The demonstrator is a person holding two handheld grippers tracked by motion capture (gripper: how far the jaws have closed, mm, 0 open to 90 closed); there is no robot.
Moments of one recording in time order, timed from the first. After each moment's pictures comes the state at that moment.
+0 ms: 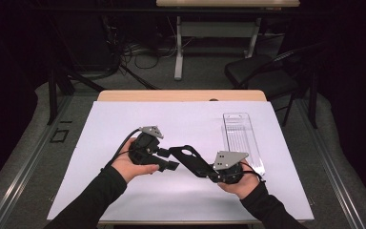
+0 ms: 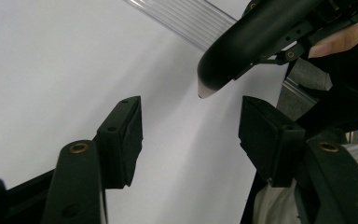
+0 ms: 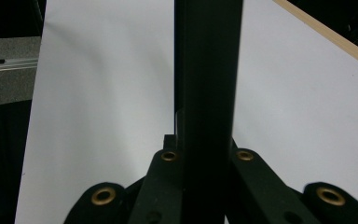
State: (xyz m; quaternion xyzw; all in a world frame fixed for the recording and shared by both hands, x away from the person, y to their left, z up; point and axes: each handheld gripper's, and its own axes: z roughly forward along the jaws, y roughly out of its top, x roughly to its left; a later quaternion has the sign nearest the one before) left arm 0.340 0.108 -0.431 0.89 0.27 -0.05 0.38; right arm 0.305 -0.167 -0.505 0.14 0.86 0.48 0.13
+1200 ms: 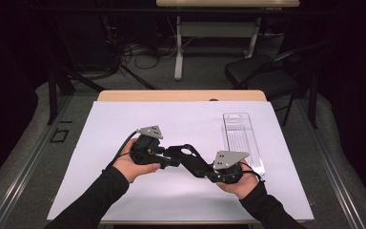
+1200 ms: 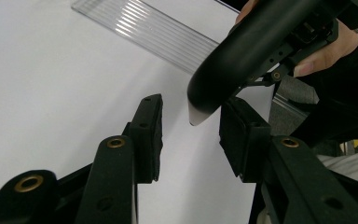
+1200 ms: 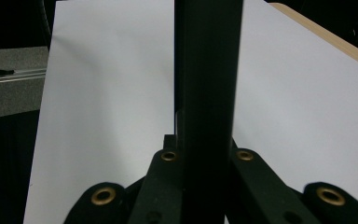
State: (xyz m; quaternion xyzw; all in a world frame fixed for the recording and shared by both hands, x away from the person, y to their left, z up) left arm 0.340 0.106 -0.437 0.87 0.23 -0.05 0.43; right arm 0.306 -0.165 -0.505 0.14 0.85 0.49 0.12
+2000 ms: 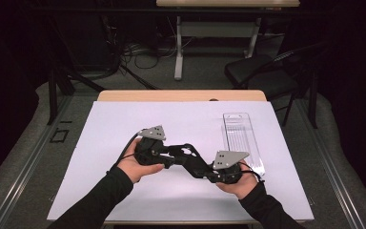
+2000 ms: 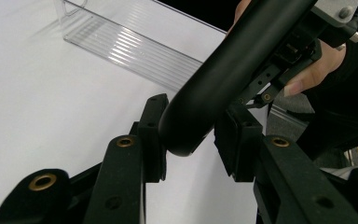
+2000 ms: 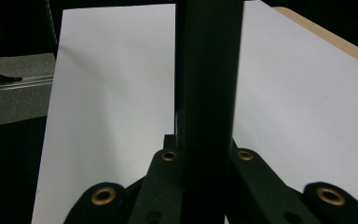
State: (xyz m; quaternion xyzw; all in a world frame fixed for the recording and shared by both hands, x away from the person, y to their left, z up) left arm 0.338 0.098 -0.437 0.86 0.21 -0.04 0.47; right arm 0.306 -0.164 -0.506 0.14 0.84 0.51 0.11
